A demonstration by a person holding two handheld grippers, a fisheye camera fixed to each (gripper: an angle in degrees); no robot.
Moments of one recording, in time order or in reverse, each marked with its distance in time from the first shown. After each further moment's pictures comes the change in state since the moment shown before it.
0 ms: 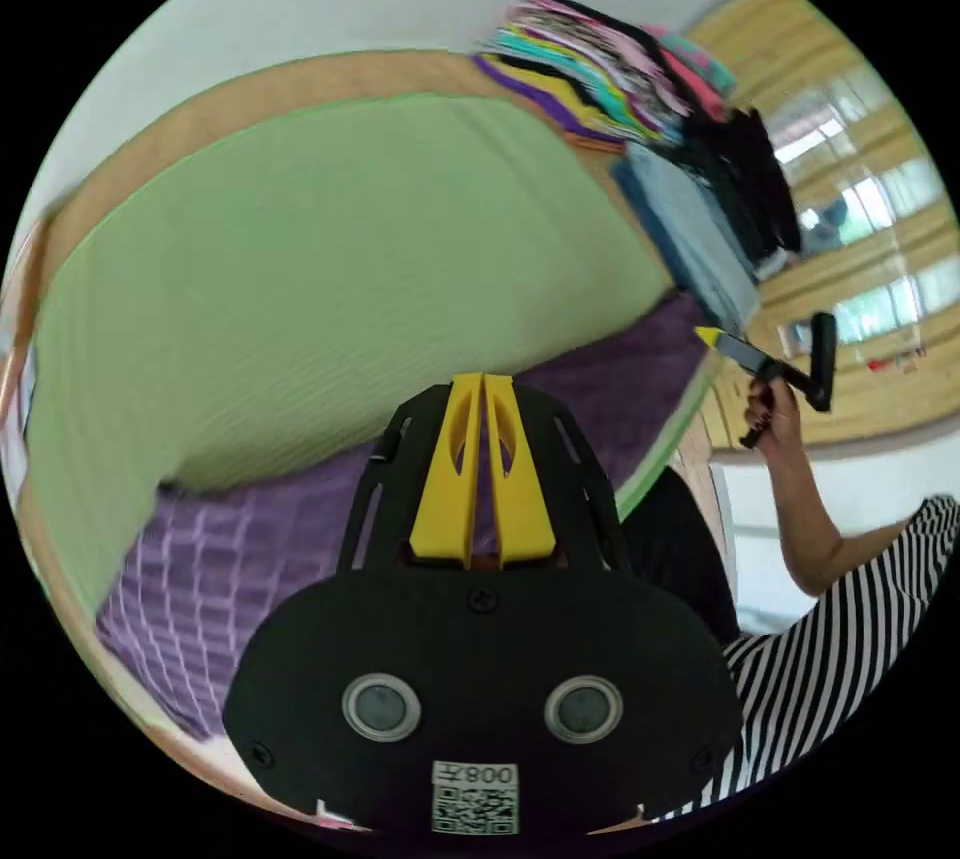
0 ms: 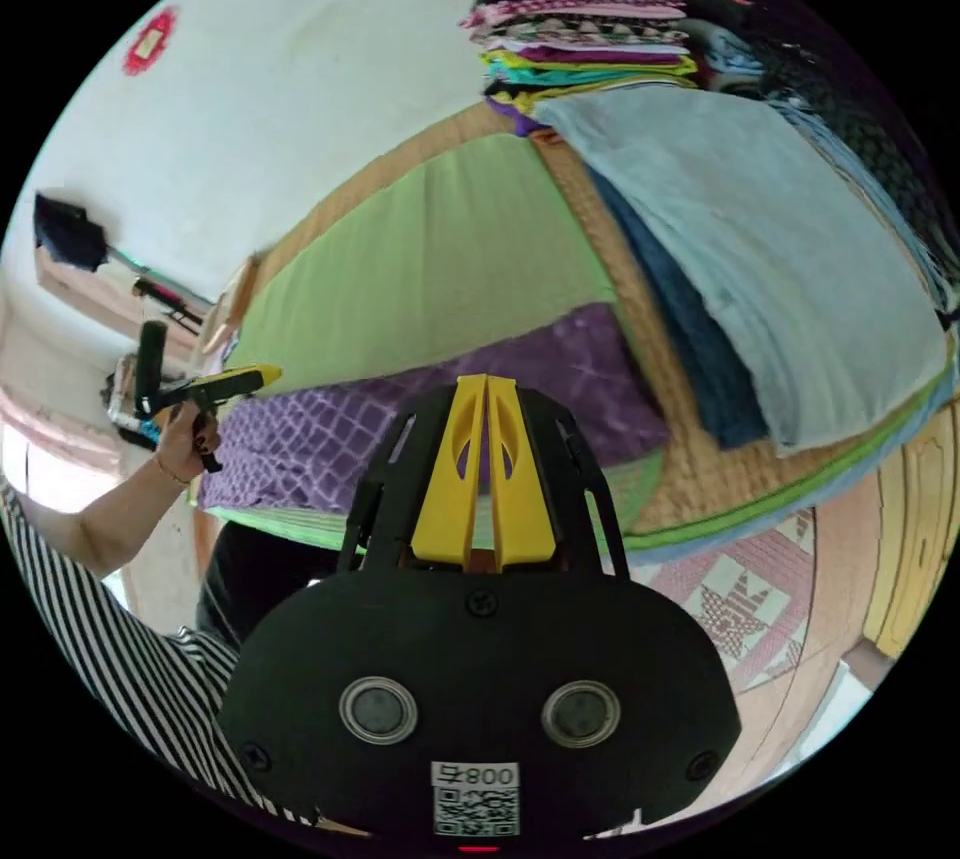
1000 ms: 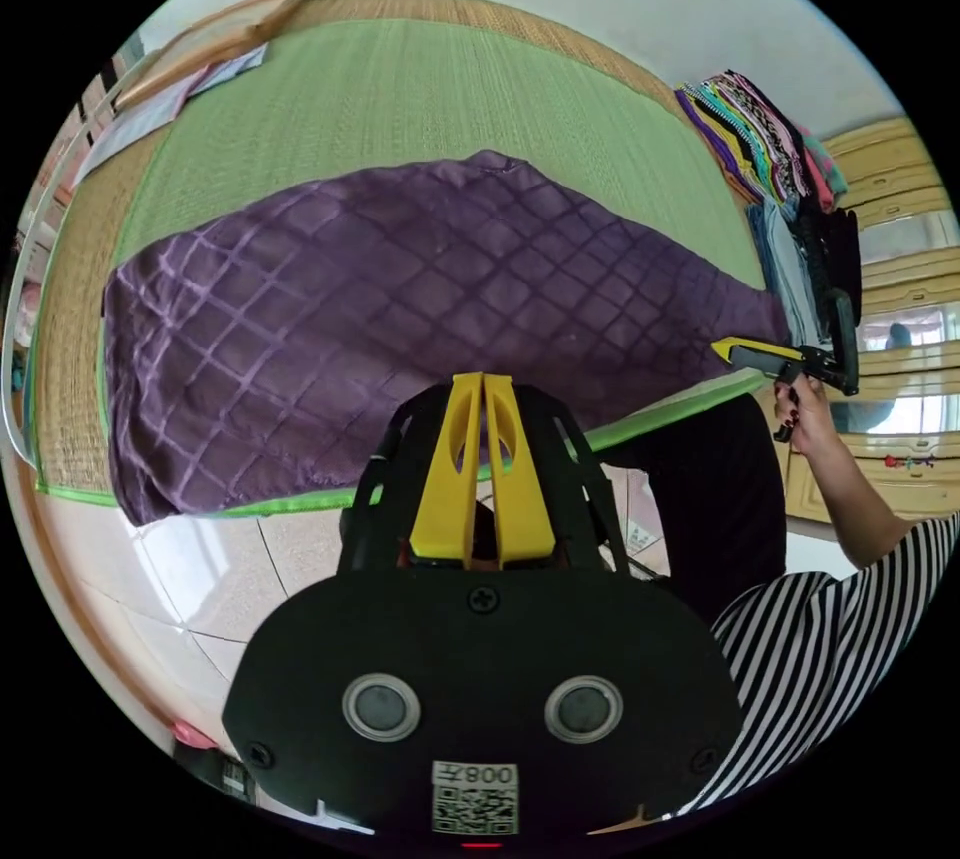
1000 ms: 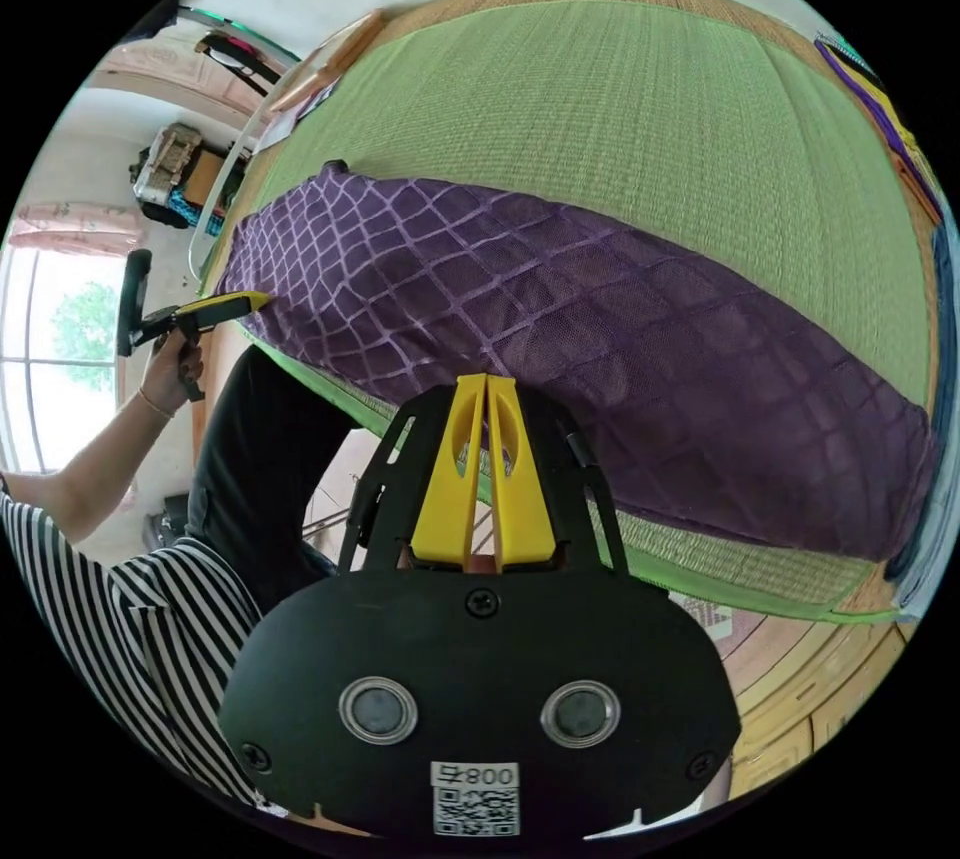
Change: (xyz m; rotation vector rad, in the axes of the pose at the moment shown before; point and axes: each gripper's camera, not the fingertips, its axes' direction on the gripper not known) left arm -0.335 0.297 -0.053 -0.001 -0.046 -0.288; right arm -0.329 -0.220 -0.044 -0.489 0.049 -0.335
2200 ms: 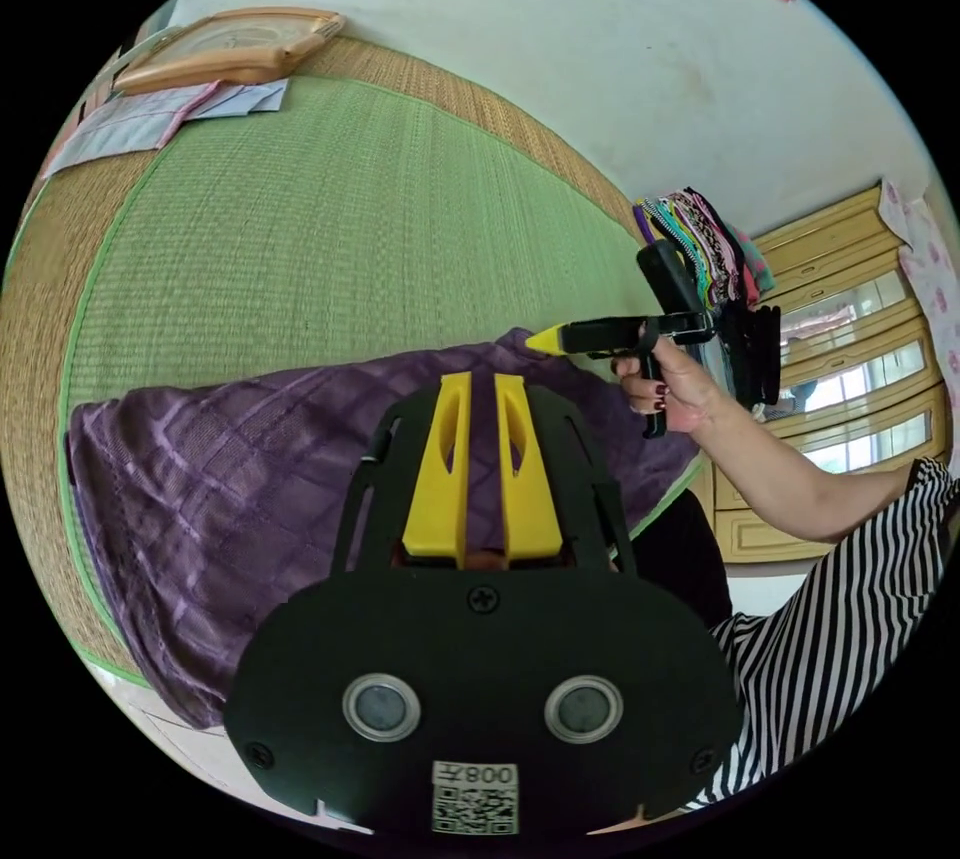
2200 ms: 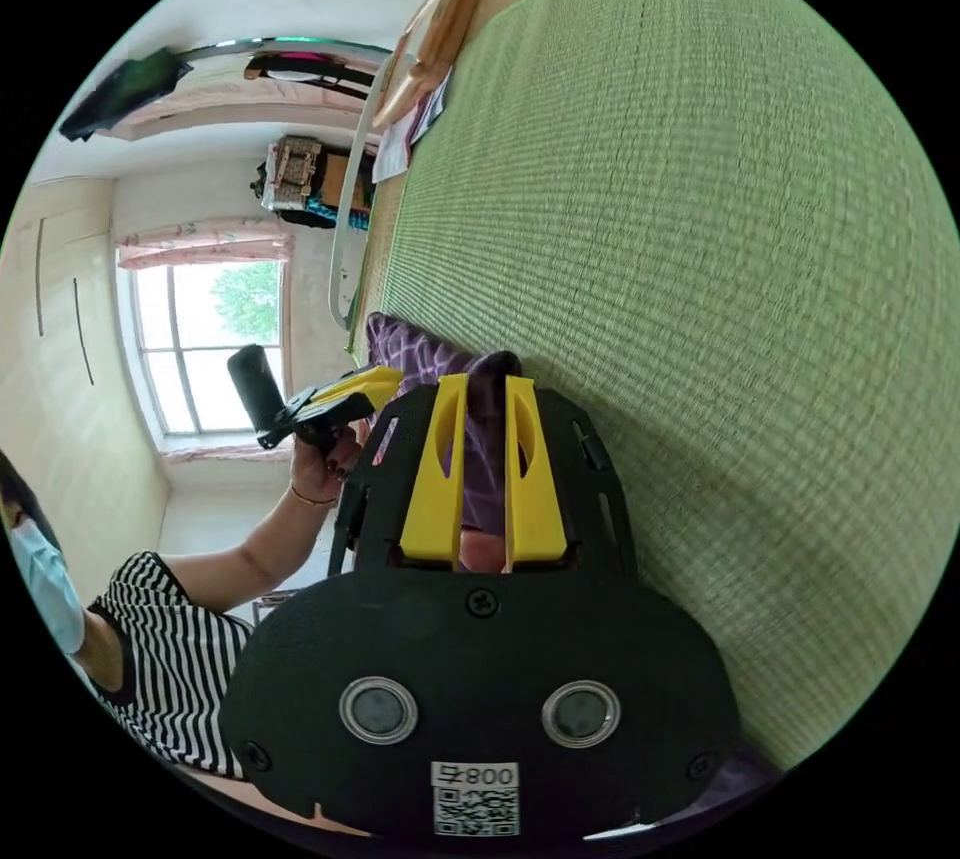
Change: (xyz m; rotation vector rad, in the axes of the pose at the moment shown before) left arm -0.277 -0.034 -0.001 0.228 0.287 0.003; right arm -0.139 -0.315 -0.138 -0.130 -0.575 -0.129
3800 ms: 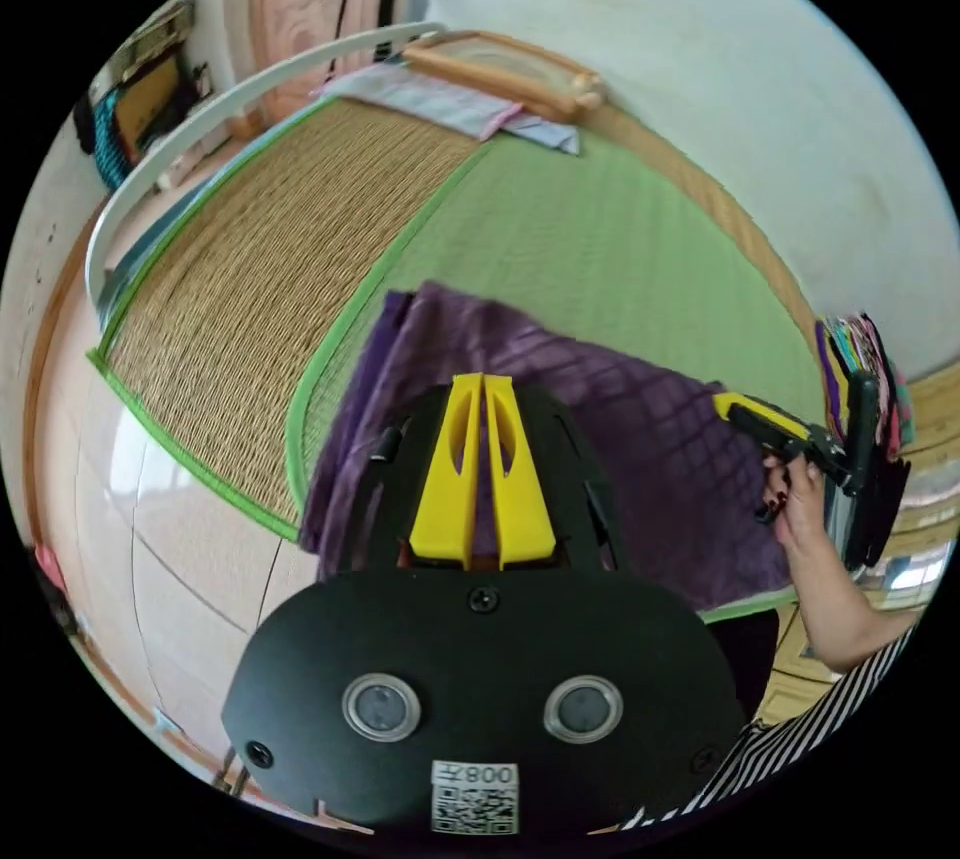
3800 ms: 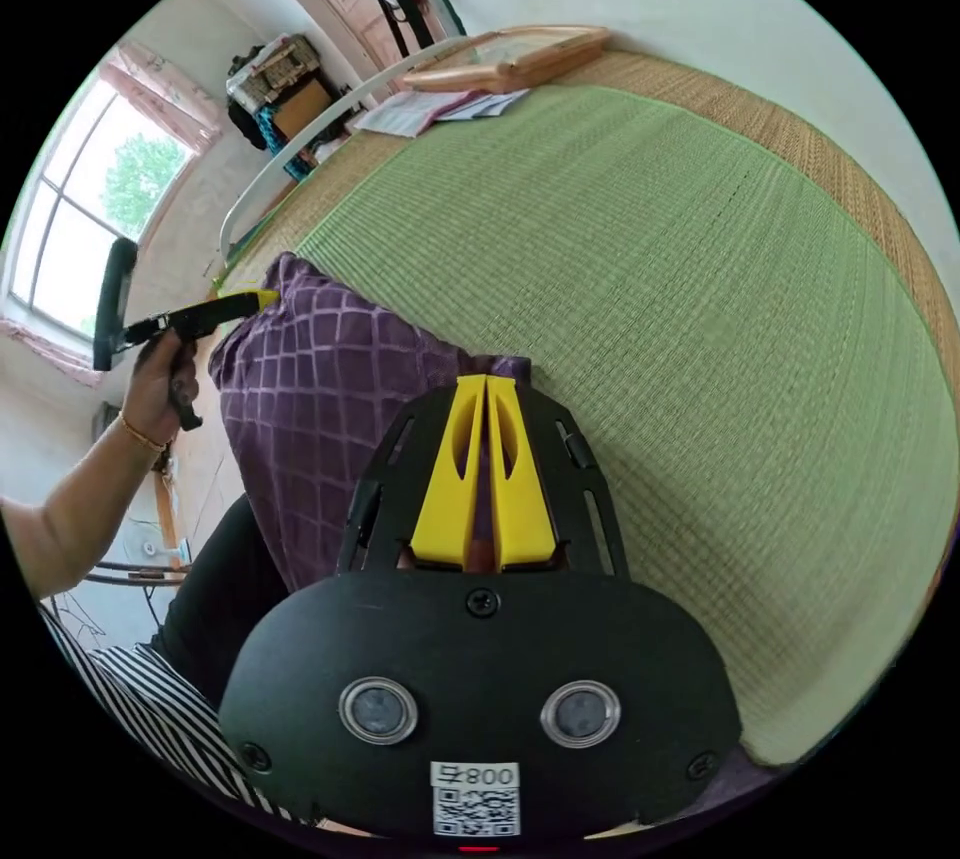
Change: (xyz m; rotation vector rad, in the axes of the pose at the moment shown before) left arm -0.042 0.148 -0.057 0.098 -0.467 -0.419; right arm -0.138 0.060 0.037 0.114 0.580 -0.289
